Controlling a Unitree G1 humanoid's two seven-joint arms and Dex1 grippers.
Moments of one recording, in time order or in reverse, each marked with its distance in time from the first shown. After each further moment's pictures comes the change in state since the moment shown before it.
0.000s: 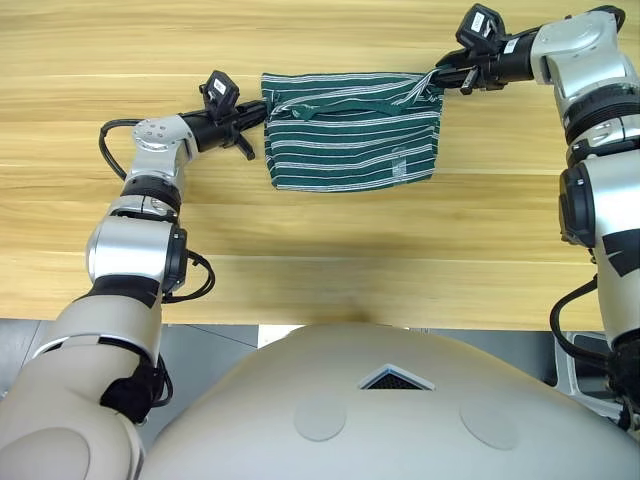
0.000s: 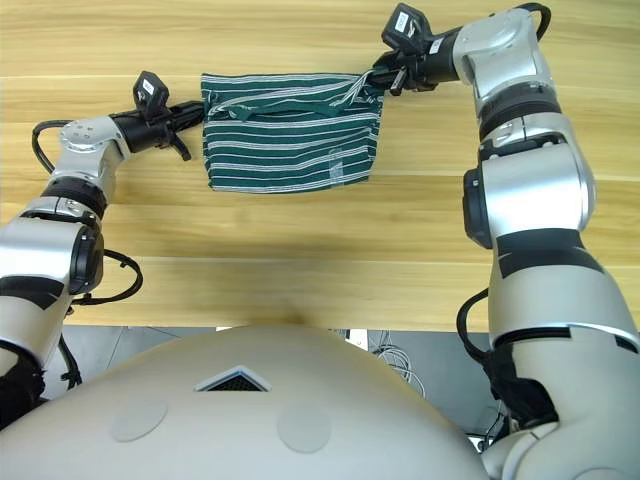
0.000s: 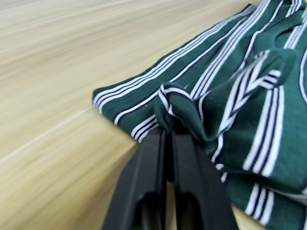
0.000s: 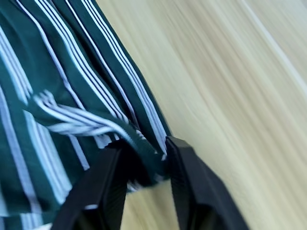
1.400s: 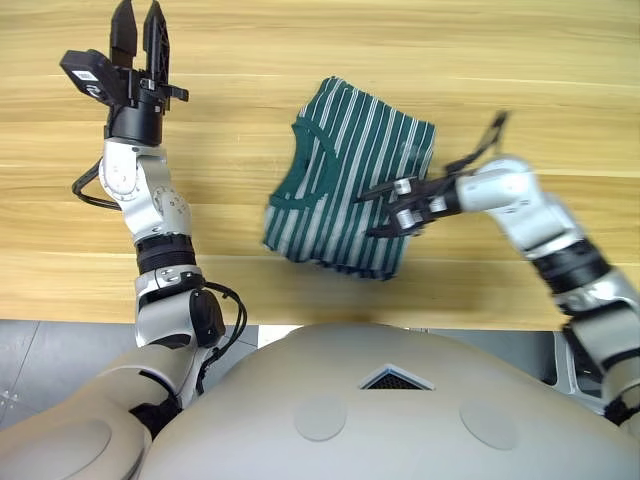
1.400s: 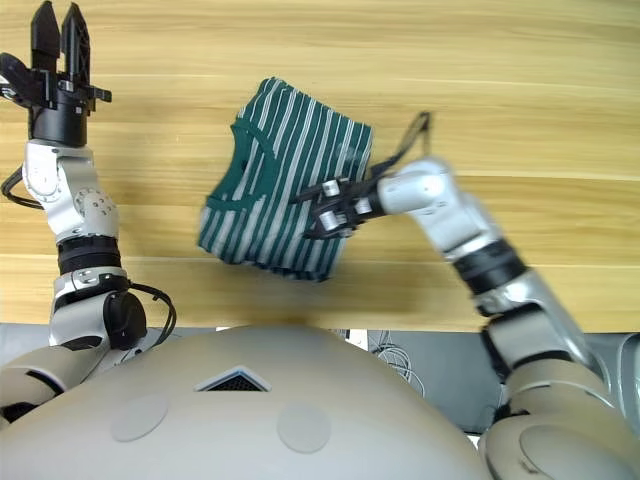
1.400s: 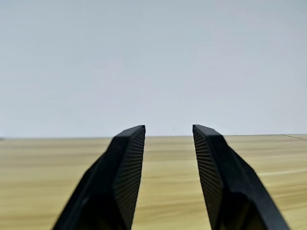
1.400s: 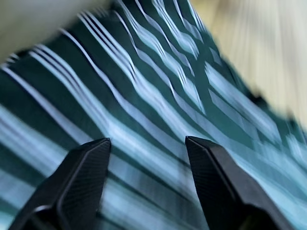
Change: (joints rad) left arm 0.458 -0.186 0.430 -1.020 -0.197 -0.066 0.351; right arm 0.805 -0.402 0.056 -1.362 0.168 -0.164 0.208
